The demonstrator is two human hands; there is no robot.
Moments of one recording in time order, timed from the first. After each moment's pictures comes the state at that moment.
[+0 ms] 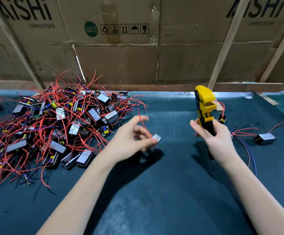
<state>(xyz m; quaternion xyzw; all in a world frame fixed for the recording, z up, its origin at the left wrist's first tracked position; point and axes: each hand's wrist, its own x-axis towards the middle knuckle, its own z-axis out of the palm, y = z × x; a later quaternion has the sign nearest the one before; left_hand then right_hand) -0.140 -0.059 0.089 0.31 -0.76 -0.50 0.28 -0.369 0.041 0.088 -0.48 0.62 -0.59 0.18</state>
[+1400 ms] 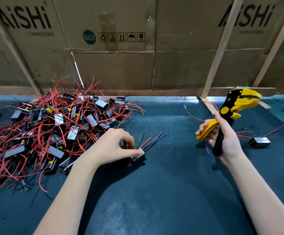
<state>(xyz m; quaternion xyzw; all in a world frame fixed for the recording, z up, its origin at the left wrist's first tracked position) -0.108 -0.076 0.100 0.30 -0.91 -0.20 0.19 -0.404 0.034 0.089 -0.32 0.50 -0.71 0.38</state>
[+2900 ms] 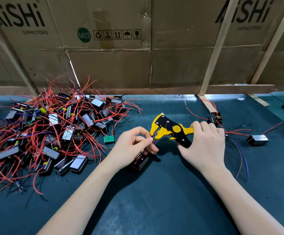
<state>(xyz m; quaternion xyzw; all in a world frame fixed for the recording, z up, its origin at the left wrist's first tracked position) -0.157 -0.047 0.084 0.28 -0.72 -0.55 0.30 -0.368 0.030 0.060 -0.52 0.76 -0.25 -0.29</state>
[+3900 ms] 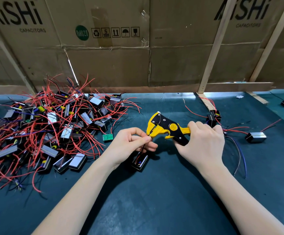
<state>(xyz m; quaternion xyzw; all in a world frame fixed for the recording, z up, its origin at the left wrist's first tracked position) -0.155 -0.049 0.085 0.30 -0.65 -0.64 0.29 -0.361 0.030 0.063 -0.53 0.74 -0.25 -0.34</state>
